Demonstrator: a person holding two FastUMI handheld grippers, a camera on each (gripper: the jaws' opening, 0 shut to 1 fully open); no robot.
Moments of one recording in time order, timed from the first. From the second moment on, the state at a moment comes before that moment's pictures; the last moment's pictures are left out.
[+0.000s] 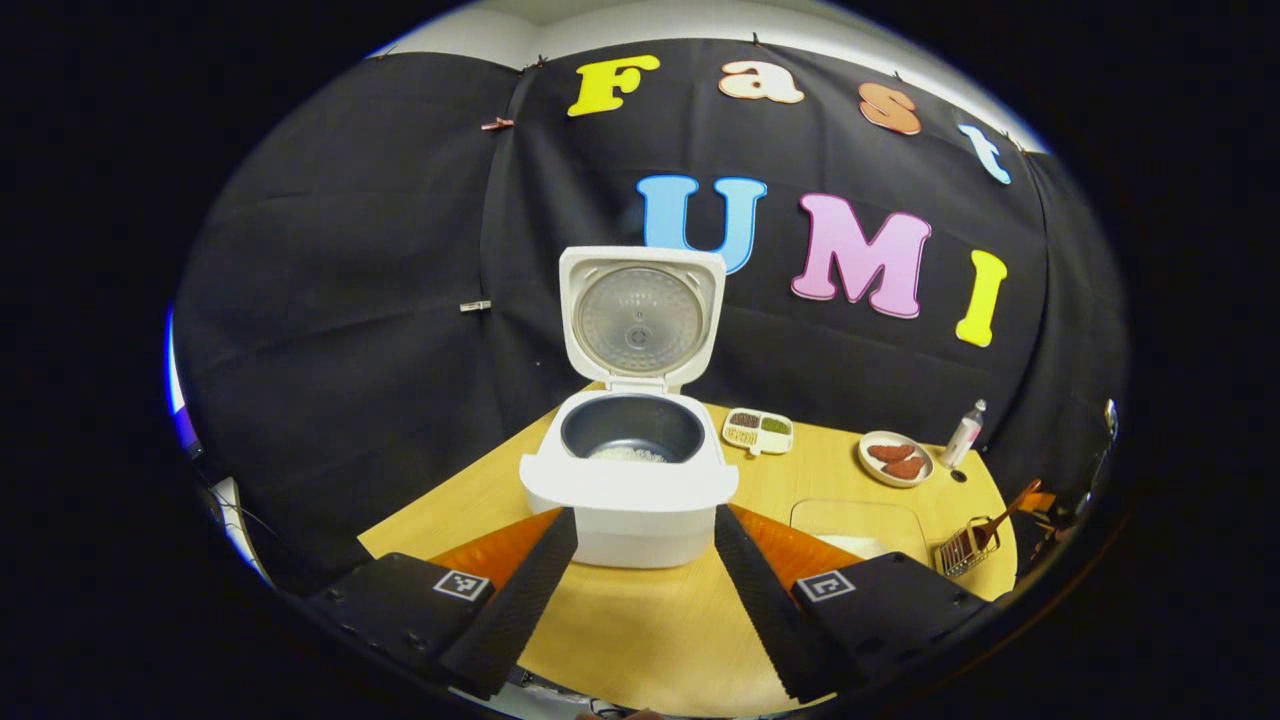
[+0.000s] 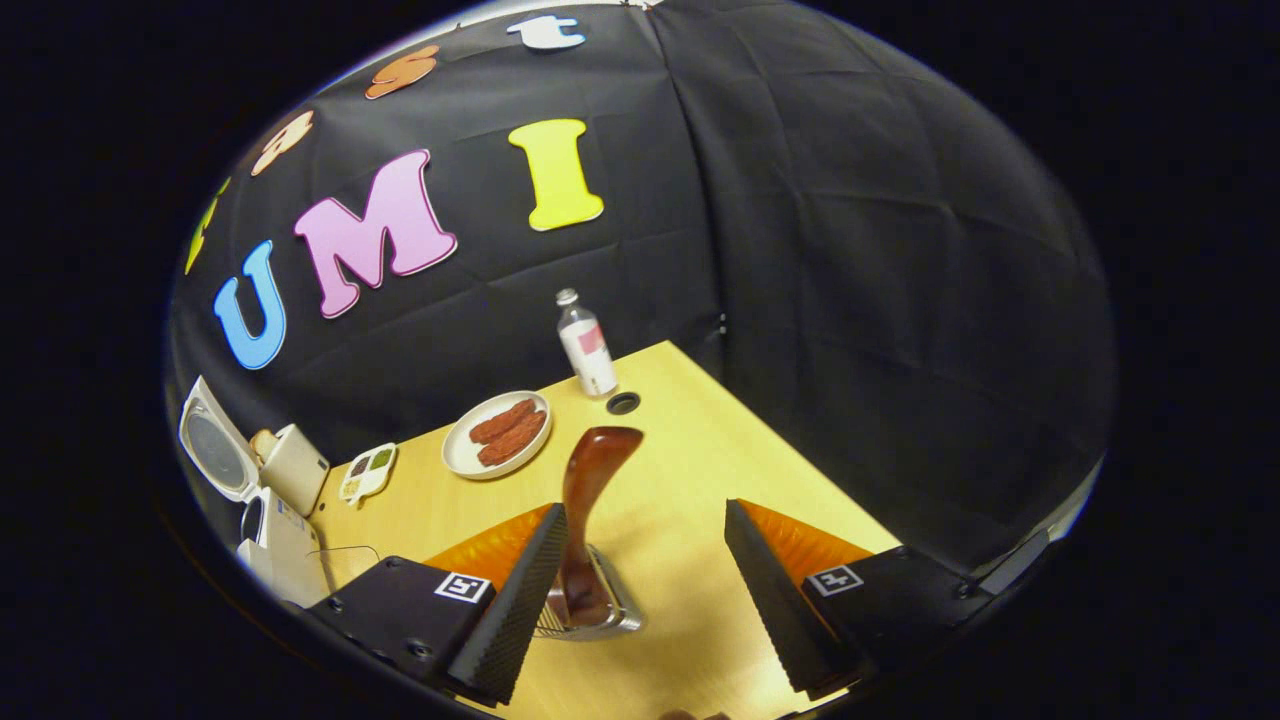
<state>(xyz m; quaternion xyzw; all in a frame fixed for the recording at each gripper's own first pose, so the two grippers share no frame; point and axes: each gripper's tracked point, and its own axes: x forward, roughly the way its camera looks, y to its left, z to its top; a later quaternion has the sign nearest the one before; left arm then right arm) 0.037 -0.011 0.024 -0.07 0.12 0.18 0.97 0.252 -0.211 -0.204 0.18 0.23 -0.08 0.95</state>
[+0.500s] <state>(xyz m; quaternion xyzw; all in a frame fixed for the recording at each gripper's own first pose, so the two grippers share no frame) 0.093 0.062 0.191 0.00 0.01 0.15 0.99 0.179 -0.256 -0.154 0.12 0.19 -0.14 0.97</state>
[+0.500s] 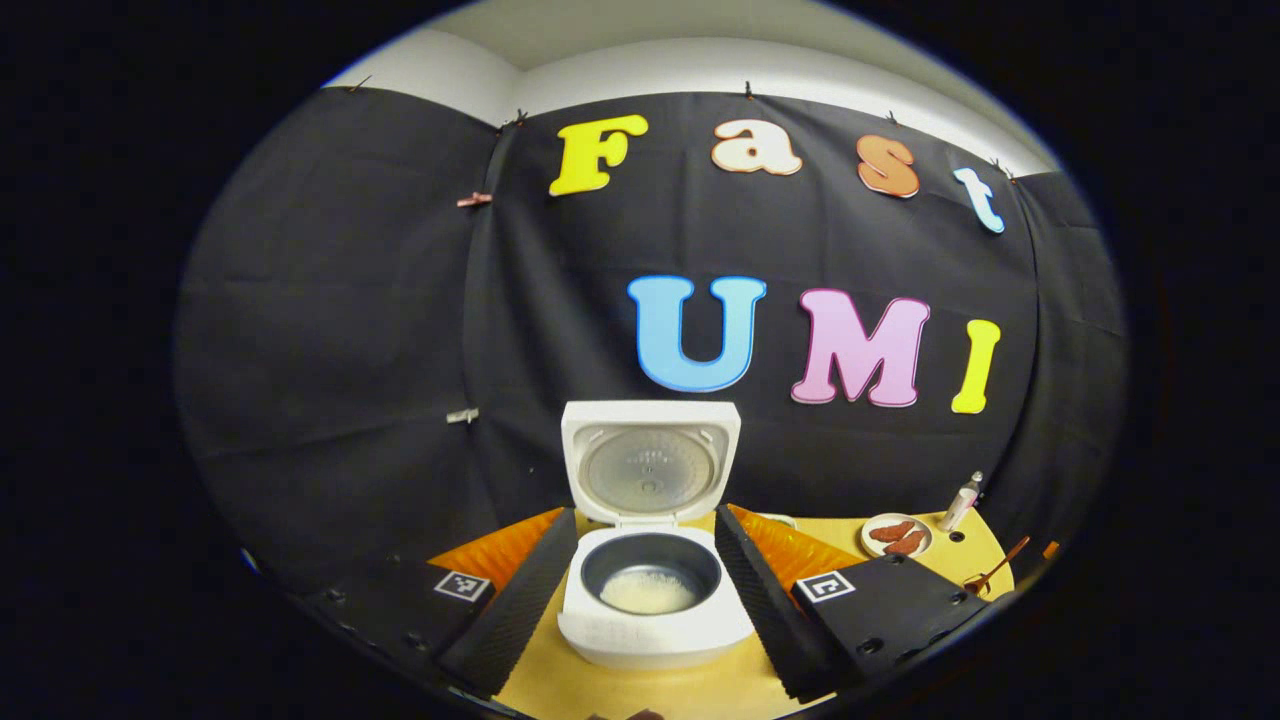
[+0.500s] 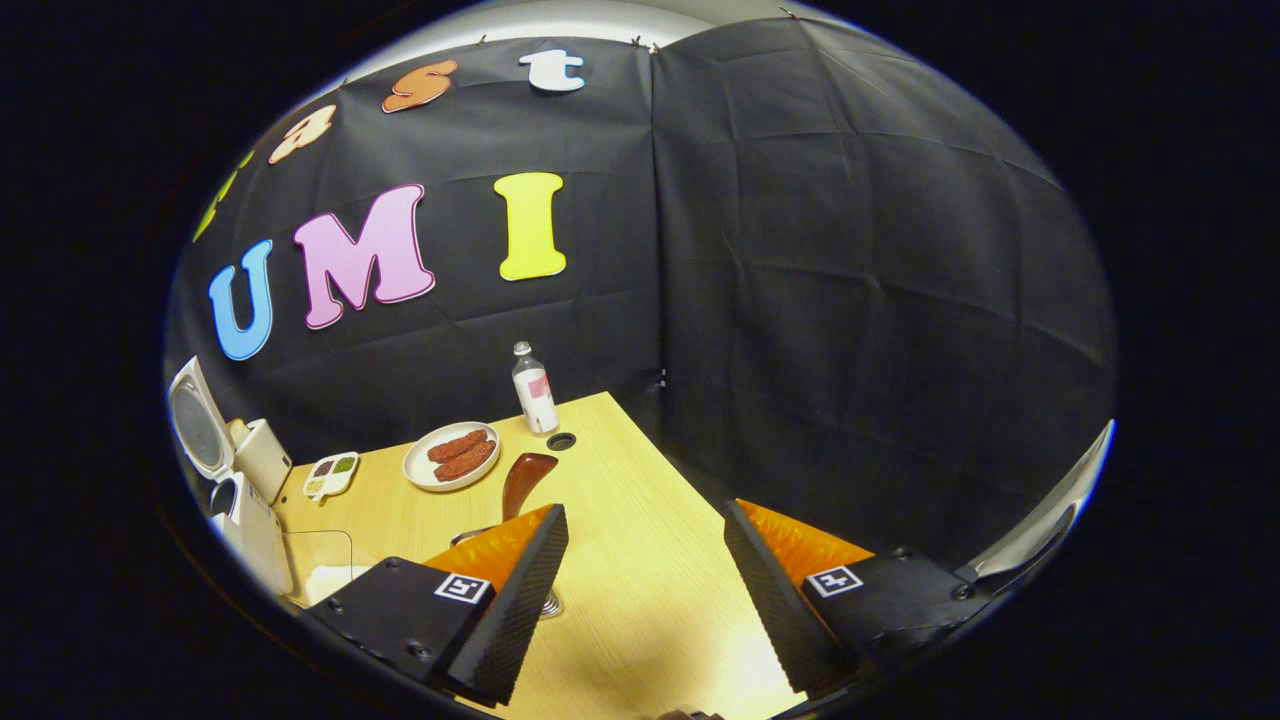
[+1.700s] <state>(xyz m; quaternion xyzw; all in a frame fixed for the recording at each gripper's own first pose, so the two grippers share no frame) 0.382 0.161 0.231 -0.09 0.11 0.08 0.99 0.082 -0.190 -0.088 0.07 0.14 -0.15 0.98</state>
